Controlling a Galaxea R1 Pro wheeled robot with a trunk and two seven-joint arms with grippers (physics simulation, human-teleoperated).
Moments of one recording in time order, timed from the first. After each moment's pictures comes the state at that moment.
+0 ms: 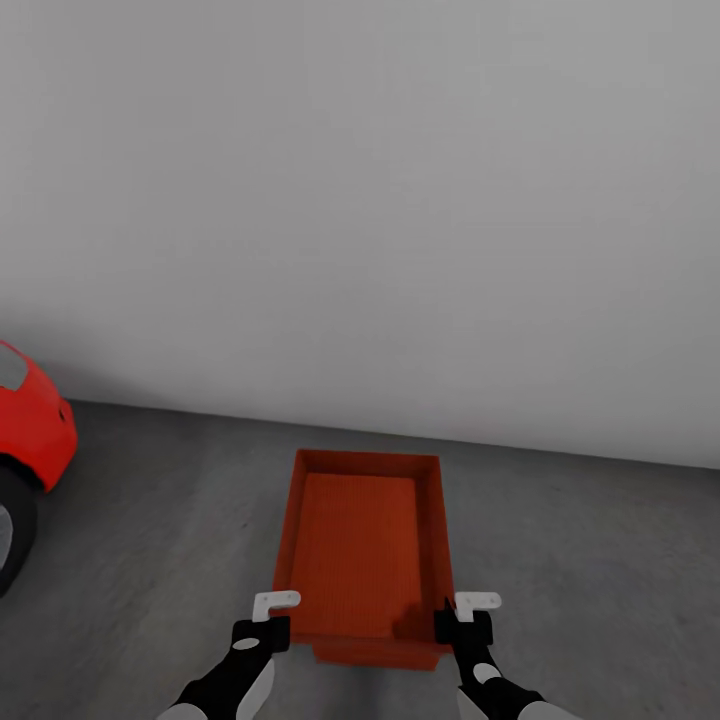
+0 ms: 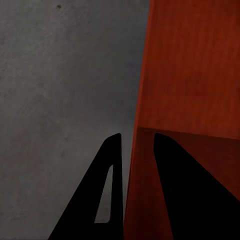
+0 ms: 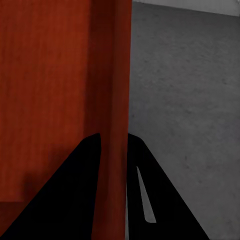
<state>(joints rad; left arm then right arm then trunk) -0.53 -0.14 -0.01 -0.30 0.02 0.02 0.24 -0.60 0.11 0.10 -0.04 0.00 -0.46 -0.21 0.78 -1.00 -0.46</state>
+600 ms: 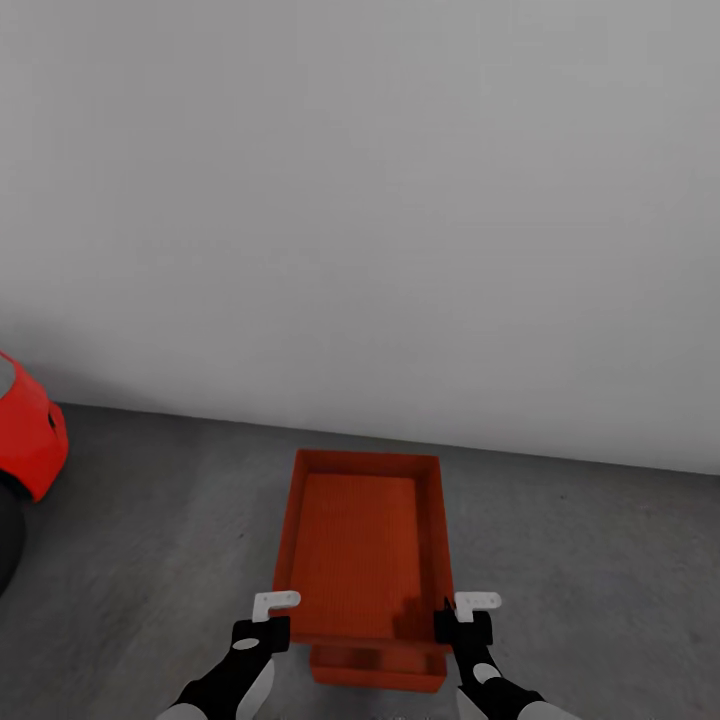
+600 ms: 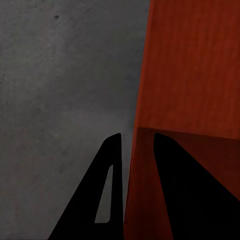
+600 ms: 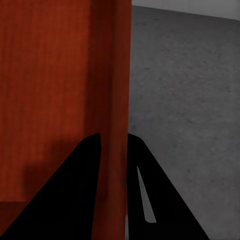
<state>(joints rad) -0.53 -0.13 -0.01 -0.30 0.02 0.02 0.24 -0.60 0.11 0.11 -0.04 -0.01 -0.46 -0.21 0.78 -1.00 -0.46</state>
